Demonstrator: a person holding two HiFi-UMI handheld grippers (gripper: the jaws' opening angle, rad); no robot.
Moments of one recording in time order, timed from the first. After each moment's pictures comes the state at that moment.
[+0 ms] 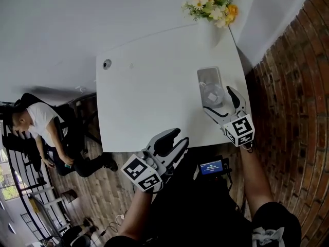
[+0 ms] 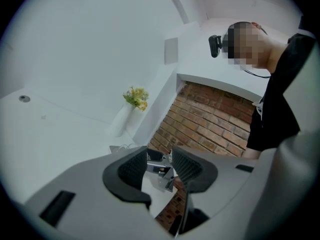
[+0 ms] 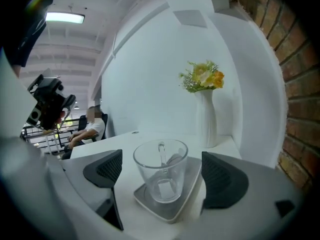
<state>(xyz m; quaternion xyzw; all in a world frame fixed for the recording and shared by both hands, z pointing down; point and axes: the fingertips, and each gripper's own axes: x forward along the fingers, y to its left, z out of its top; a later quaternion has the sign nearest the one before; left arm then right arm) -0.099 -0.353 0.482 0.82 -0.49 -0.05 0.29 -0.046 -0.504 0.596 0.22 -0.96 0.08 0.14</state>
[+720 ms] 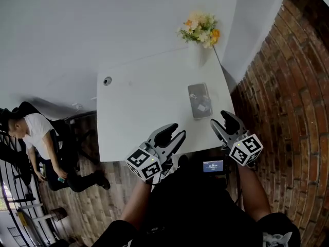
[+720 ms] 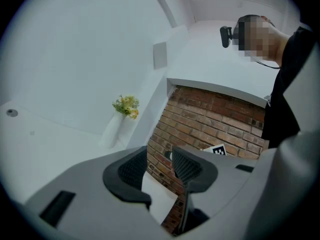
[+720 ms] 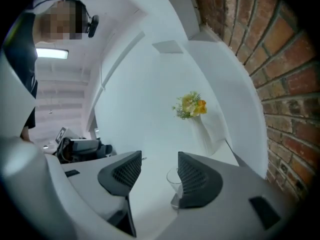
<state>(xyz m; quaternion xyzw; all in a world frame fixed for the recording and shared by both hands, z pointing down) -0.093 -0.366 0.455 0.85 -0.47 -0.06 0.24 0.018 -0.450 0.487 0.25 -0.95 0.19 0.01</state>
